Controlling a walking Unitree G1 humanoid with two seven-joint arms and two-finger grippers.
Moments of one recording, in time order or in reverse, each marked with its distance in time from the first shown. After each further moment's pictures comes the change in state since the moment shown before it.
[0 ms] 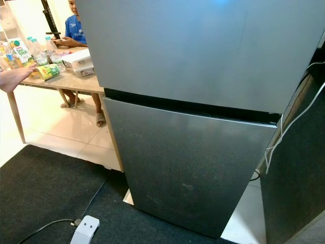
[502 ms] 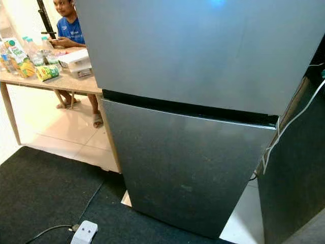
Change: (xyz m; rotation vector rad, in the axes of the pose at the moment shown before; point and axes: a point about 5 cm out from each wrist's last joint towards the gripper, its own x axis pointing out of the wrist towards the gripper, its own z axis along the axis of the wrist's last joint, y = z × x) left arm -0.001 -0.002 -0.007 0.003 0.021 -0.013; right arm -0.004 0.021 -0.029 0.022 0.047 0.026
